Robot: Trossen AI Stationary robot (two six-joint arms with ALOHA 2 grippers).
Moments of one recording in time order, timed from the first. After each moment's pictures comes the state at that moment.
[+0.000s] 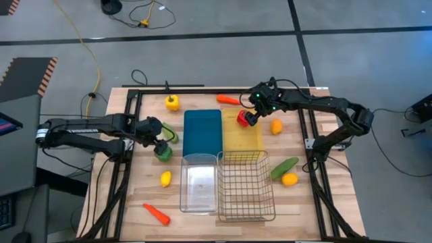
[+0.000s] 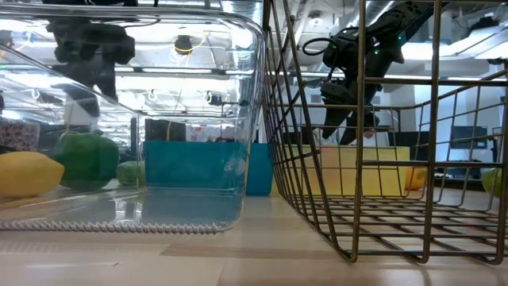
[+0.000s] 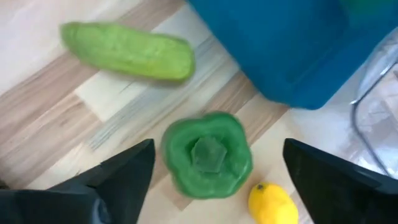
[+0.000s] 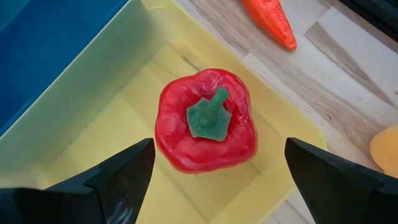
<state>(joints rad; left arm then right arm) 0.12 0.93 0.79 -1.02 -0.06 -0.79 -0.54 1.48 0.97 -0.52 -0.05 0.26</state>
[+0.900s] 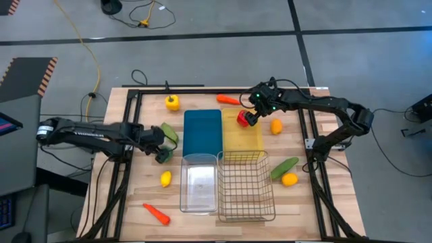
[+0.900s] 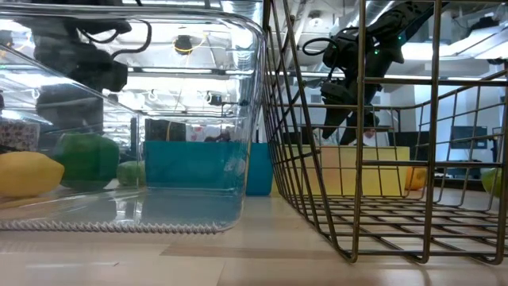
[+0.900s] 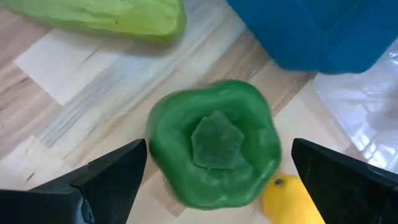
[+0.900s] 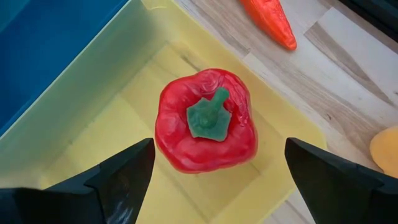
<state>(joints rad) 0.04 0.94 0.58 -0.83 -0.02 -0.83 -0.54 1.48 0.97 -0.52 -0.05 0.26</state>
